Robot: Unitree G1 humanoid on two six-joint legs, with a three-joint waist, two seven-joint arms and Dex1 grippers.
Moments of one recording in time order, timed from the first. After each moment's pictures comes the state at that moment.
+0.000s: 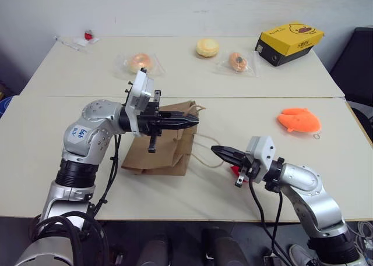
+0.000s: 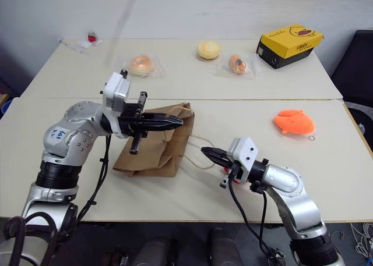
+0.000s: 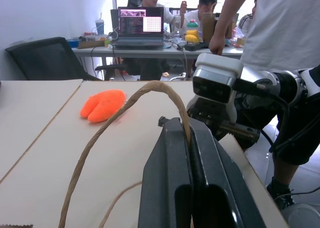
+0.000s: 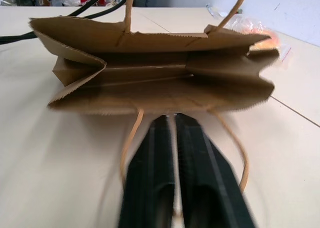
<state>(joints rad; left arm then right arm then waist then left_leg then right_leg) -0.74 0.52 -0.06 -0.01 -0.64 0.49 -1.19 -0.16 -0.51 0.10 -0.34 0.35 0.17 0.79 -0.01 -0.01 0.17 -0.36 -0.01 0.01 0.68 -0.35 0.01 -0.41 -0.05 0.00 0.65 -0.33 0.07</state>
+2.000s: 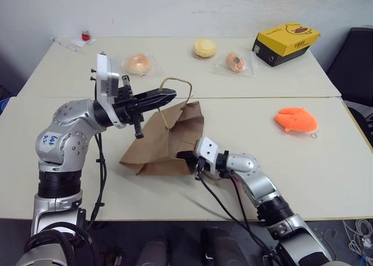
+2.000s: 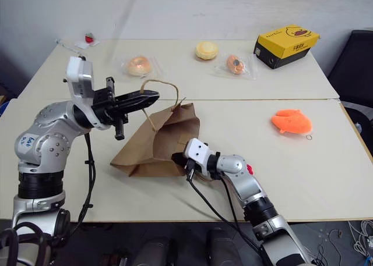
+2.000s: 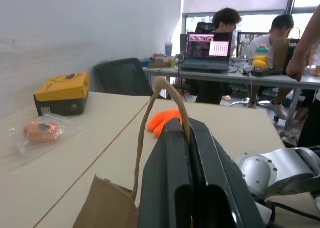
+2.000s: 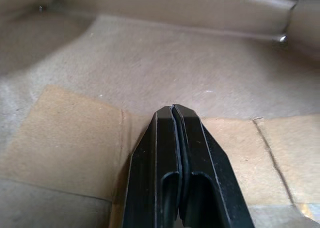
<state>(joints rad) -0.65 0.56 0.11 -0.11 -0.67 0.52 -0.99 -0.46 -0.24 0.31 0.24 0.05 -0.02 0.84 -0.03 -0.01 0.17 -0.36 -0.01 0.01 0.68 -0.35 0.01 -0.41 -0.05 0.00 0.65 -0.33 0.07</state>
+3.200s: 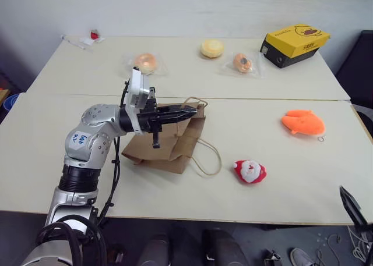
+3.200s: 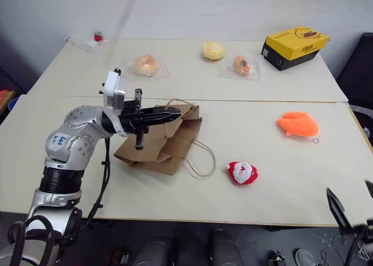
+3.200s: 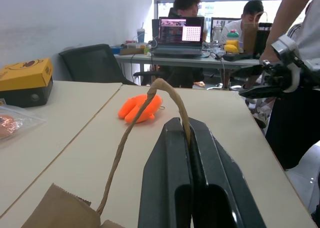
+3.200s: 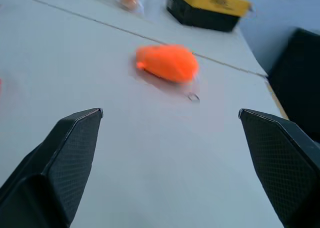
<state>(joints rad) -0.70 0.49 -0.01 -0.02 -0.60 0.45 -1.07 0.58 -0.31 -0.82 -0.17 0.49 -0.25 0.78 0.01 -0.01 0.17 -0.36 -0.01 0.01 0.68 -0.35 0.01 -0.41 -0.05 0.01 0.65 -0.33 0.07</state>
